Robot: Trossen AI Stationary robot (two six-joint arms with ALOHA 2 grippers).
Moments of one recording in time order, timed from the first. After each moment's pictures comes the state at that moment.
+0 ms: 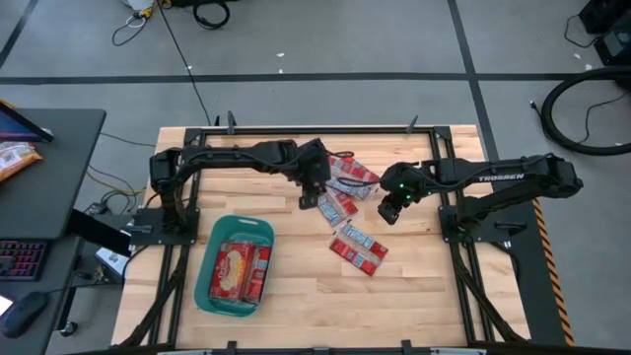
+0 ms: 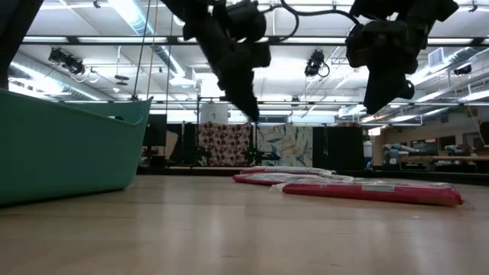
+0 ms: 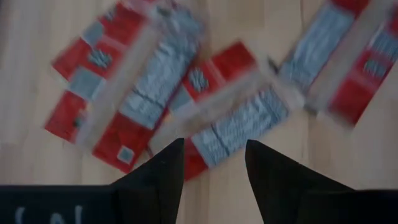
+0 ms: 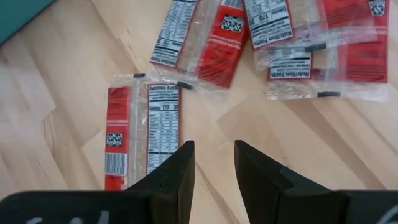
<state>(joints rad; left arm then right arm) 0.24 1.87 1.47 -0.60 0.08 0.21 -0.10 1.09 0.80 -0.73 -0.01 0.61</state>
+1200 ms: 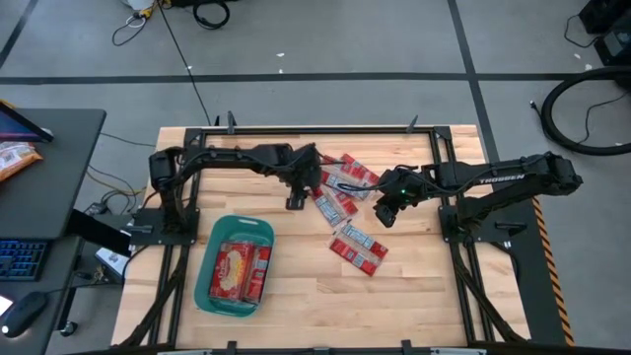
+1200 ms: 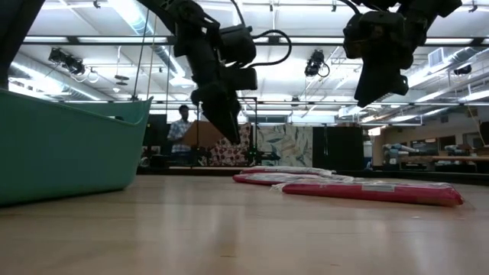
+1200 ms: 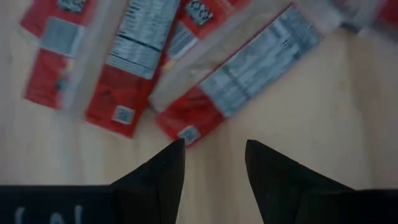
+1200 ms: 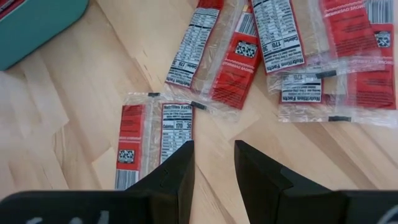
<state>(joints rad) 0.26 1.87 1.35 -0.58 0.06 0.39 -0.03 1.09 0.80 -0.66 0.06 0.63</state>
